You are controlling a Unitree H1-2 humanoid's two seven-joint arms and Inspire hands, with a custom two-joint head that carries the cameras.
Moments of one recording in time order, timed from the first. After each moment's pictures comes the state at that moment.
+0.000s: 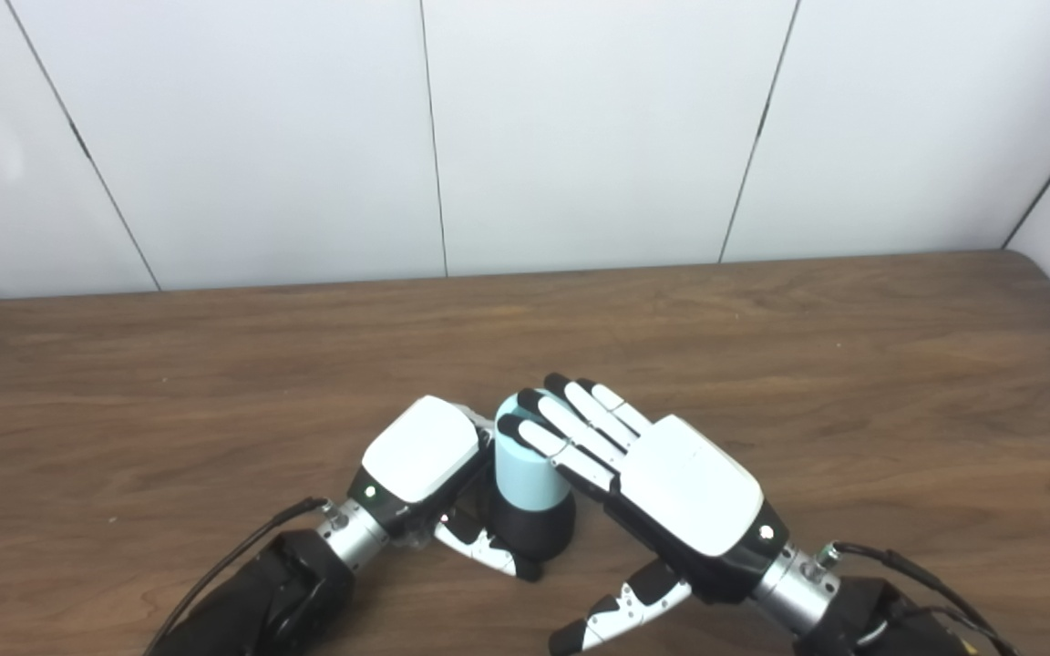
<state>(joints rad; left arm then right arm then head) -0.41 0.37 -0.66 0.23 0.95 -0.34 0.22 0.01 -0.31 0.31 -0.54 -1.00 -0.19 0.27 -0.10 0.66</state>
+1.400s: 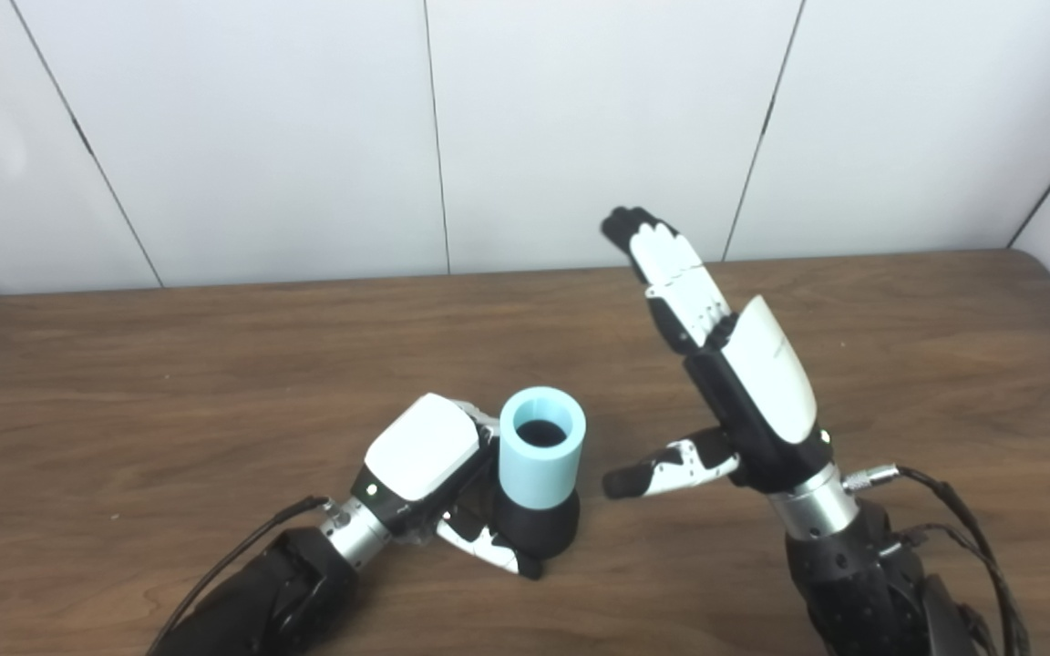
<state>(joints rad) -0.42 0.36 -0.67 0.30 0.95 -0.37 0.29 -0.10 -0.16 0.09 -0.36 -0.57 -0.35 -0.08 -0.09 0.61</state>
